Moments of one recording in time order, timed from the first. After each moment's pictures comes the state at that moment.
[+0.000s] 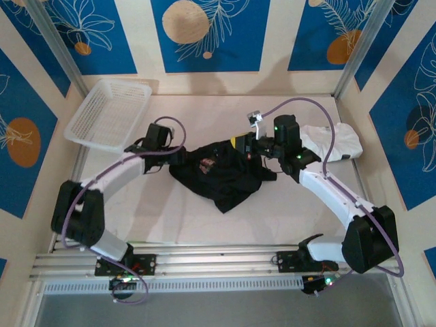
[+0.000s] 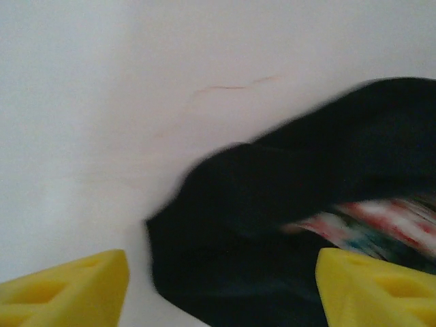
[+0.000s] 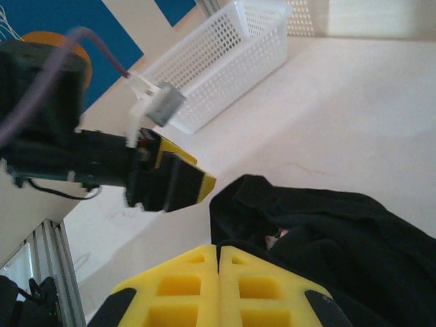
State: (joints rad) left arm -0.41 1.49 1.00 -0.37 0.03 -0.33; right arm 0.40 1.28 0.95 -0.07 -0.59 0.29
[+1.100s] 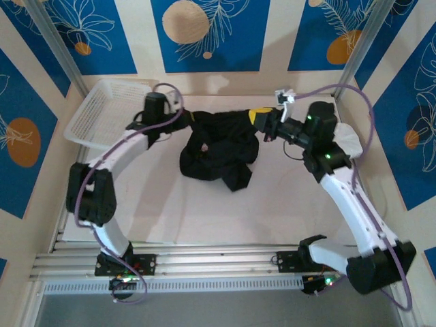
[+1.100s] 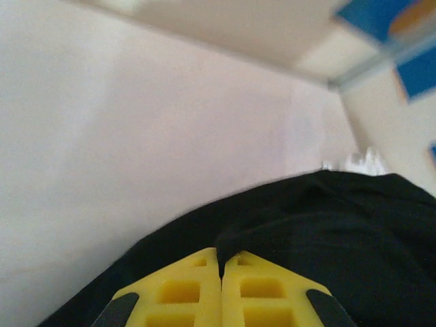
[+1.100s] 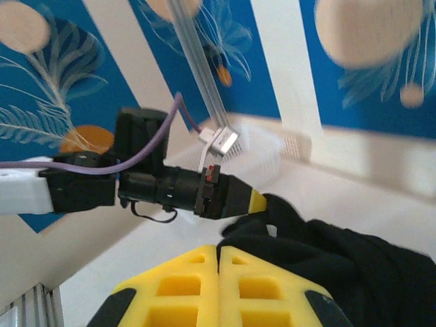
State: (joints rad) left arm -0.29 1.70 1.34 -0.14 0.38 -0.58; right arm 0.29 1.08 1.14 -0.12 -0.63 0.28
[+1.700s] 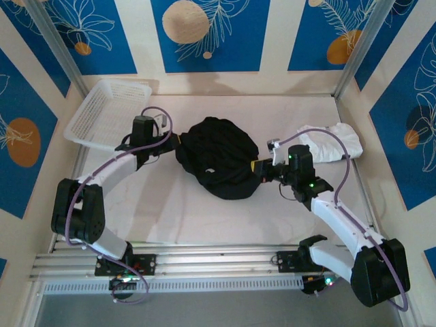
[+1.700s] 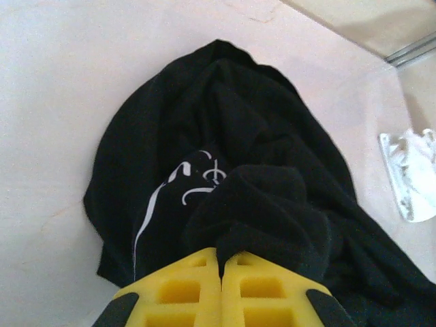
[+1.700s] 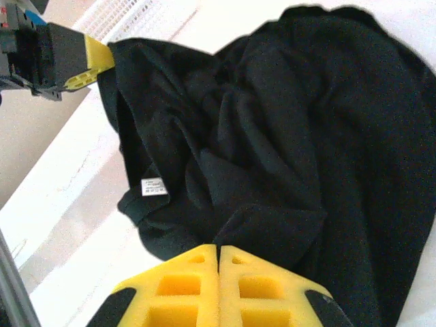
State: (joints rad) left arm -0.25 1.55 1.01 -0.11 0.35 -0.51; right arm 0.32 1.02 0.58 -0.10 -0.47 0.31
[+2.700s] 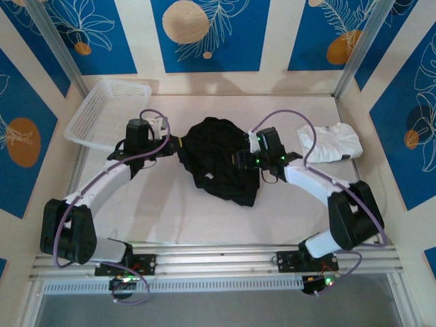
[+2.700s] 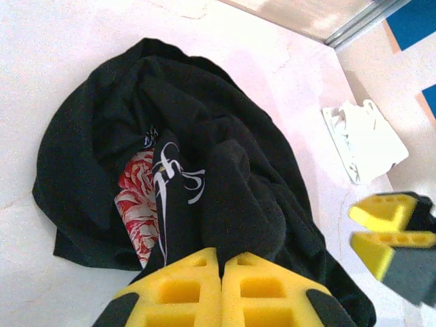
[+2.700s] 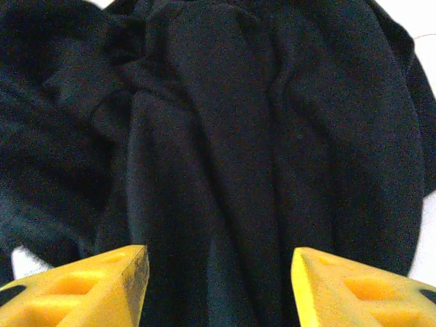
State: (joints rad) left arm -0.28 1.38 0.94 -0.13 0.46 -0.46; right arm 0.45 1.50 0.91 -0.19 -0.21 0.25
